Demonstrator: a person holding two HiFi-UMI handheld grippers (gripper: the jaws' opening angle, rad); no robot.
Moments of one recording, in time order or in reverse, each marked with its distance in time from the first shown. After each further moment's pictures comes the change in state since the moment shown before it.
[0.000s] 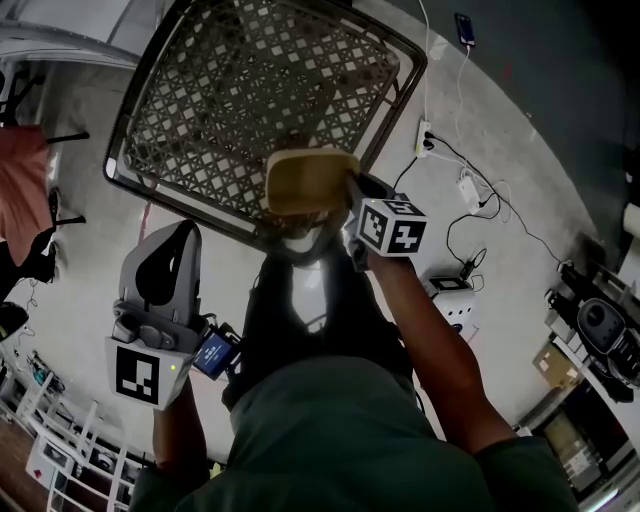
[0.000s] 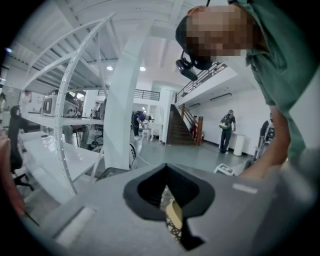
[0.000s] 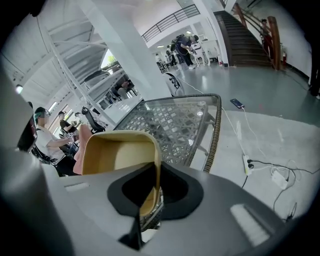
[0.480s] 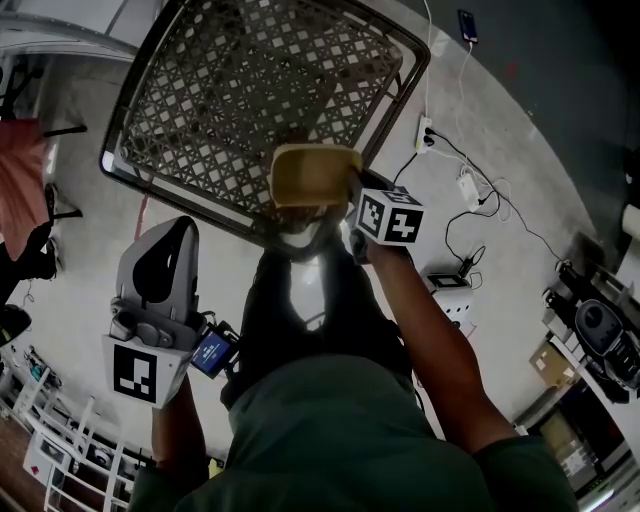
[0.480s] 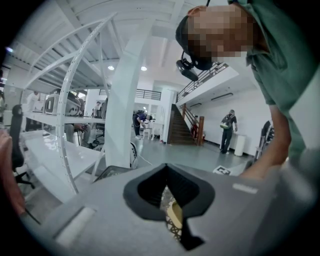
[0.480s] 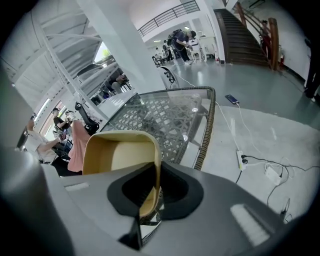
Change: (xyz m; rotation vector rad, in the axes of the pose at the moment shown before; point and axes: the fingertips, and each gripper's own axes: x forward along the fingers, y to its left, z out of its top) left arm -0.003 -0.002 -0.011 -0.008 0.003 0.011; right arm 0.012 -0.021 -0.019 0.016 0.053 -0.061
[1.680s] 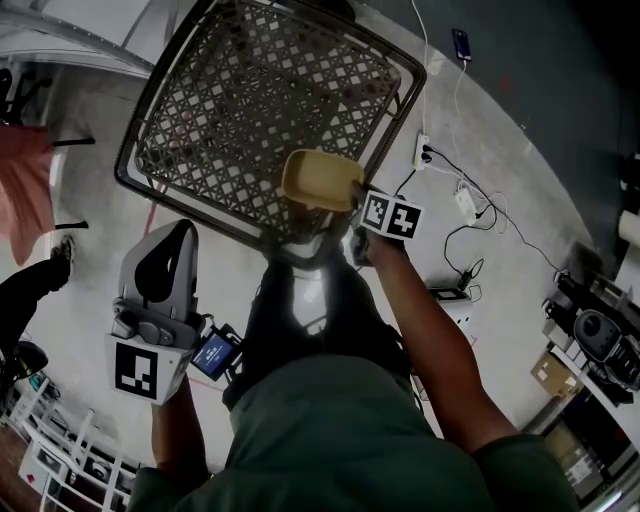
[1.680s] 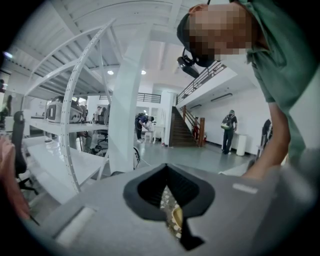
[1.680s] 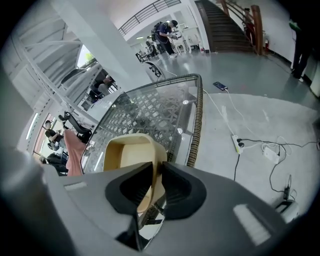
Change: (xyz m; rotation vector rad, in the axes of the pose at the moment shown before) left arm -0.023 0.018 0.026 0.028 -0.027 0.019; right arm 0.008 -0.014 -0.010 0.155 0.038 -0.053
